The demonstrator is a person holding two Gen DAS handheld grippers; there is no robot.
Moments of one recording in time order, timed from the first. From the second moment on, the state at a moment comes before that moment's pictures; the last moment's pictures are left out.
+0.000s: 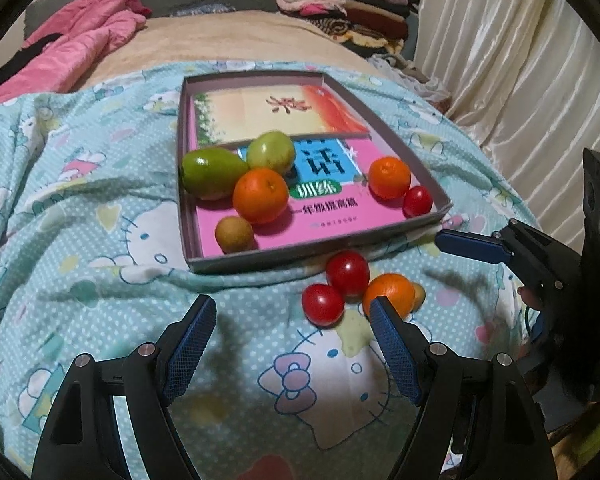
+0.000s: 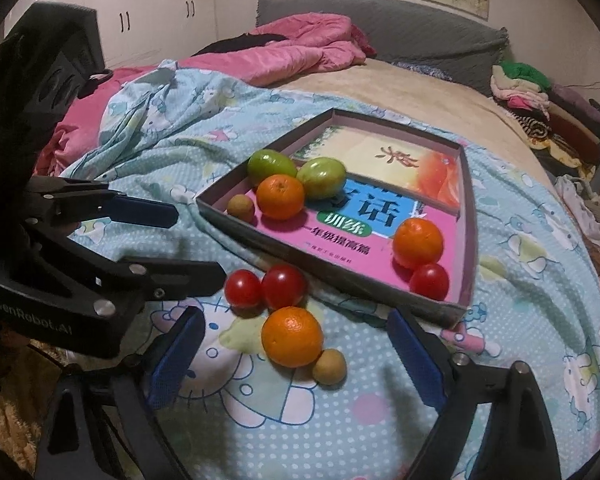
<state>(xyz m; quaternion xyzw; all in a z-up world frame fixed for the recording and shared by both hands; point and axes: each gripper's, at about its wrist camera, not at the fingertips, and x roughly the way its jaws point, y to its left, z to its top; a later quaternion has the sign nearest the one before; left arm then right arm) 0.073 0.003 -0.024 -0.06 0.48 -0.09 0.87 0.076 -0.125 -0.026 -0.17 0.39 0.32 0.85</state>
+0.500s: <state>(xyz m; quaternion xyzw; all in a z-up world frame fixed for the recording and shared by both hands) 0.091 0.005 -0.045 -0.09 0.51 -0.12 0.85 0.081 -0.110 -0.050 -0.21 0.41 0.33 0.82</state>
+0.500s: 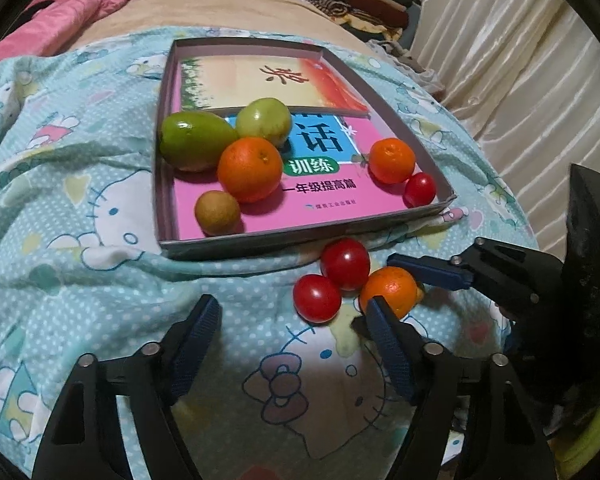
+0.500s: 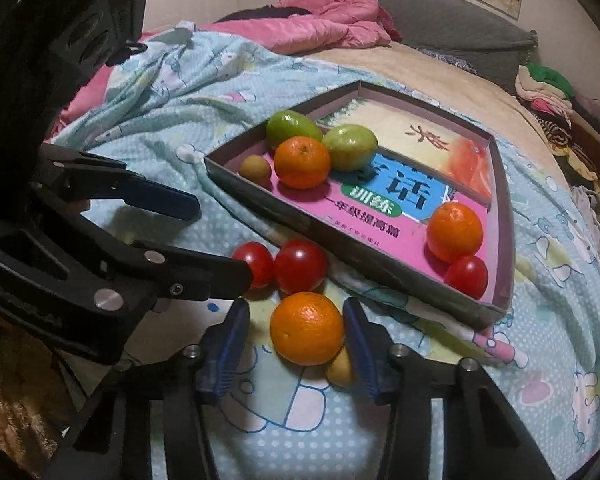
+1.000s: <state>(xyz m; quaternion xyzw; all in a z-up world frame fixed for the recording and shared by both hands) 0.105 -0.008 -0.057 -0.08 0.51 -0.16 0.84 0.092 -0.114 -0.057 -0.20 0.43 0.32 0.82</state>
